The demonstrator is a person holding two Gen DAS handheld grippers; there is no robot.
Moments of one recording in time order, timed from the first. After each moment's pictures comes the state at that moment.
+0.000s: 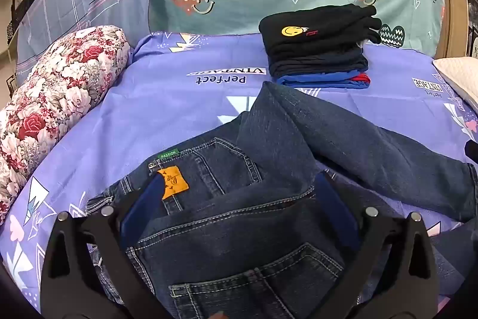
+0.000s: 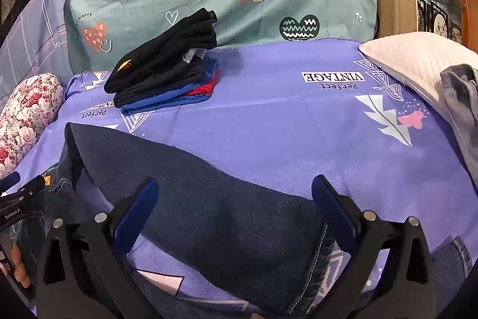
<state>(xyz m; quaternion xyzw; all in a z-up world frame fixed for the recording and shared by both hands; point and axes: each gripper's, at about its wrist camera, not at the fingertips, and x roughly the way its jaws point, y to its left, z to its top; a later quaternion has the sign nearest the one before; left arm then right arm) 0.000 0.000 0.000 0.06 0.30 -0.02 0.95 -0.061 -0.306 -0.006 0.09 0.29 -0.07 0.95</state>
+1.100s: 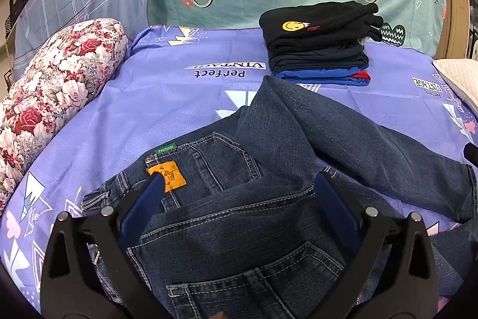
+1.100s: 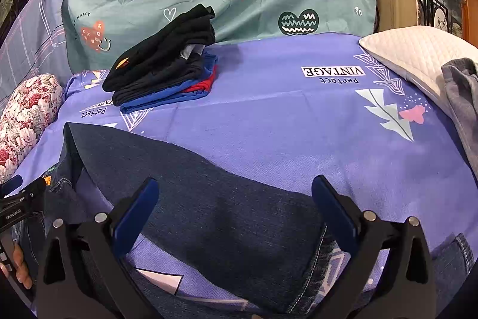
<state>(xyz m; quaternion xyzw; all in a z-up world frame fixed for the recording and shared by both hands) 0.004 0.001 -0.006 0.05 0.31 -0.02 0.95 -0.060 -0.308 -0.011 0.10 0.29 -0.07 0.95</state>
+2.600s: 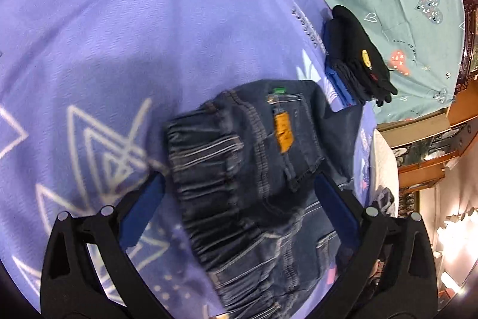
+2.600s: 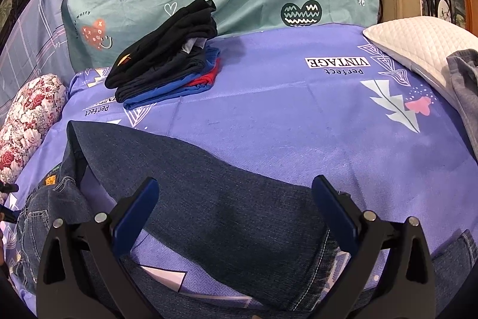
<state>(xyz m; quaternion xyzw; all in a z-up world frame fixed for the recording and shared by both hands) 0.057 0.247 -0.062 -0.34 0.52 -0.18 0.76 -0.058 -0.309 -0.012 0.12 0.31 -0.06 0.94</state>
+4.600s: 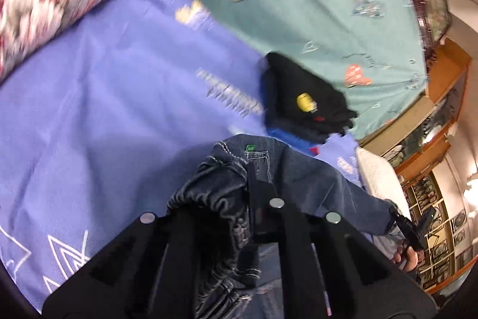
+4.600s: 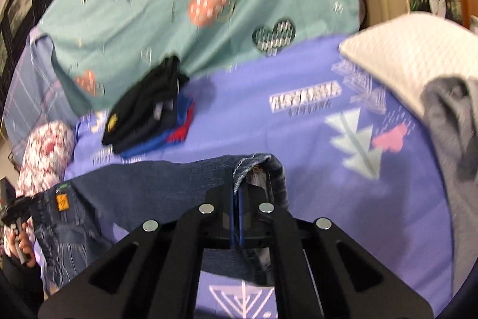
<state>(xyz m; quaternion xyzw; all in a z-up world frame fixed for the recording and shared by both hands) 0.097 0.205 0.054 -0.25 0.37 -0.22 0.87 -0.062 -0.439 0.085 0.19 0.29 -0.04 0.94</state>
